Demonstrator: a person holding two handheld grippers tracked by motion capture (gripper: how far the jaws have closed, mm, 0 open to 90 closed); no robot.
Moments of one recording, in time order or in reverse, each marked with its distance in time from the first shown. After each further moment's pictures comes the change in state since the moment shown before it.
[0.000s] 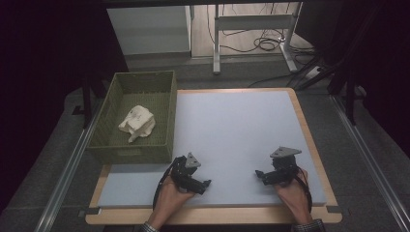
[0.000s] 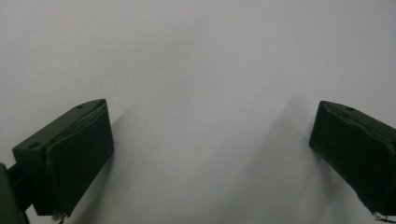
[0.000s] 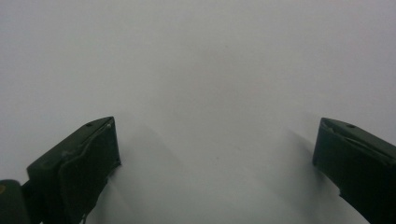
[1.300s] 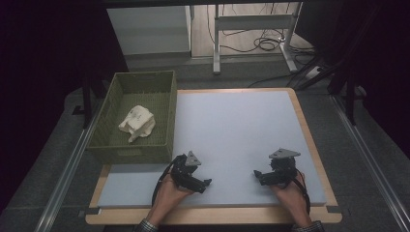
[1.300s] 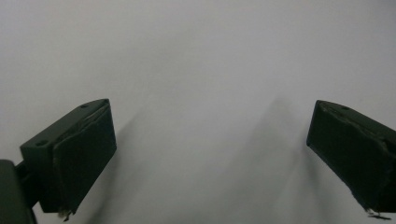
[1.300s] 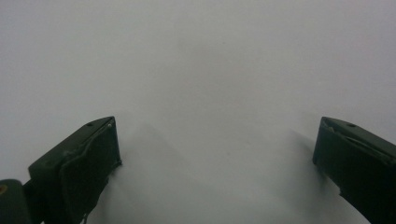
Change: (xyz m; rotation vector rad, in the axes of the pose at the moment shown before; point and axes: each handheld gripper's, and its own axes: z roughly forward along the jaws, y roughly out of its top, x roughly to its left) left arm 0.000 0.010 -0.006 -0.006 -0.029 0.014; right arm 0.012 -0.001 -0.001 0.000 -0.058 0.080
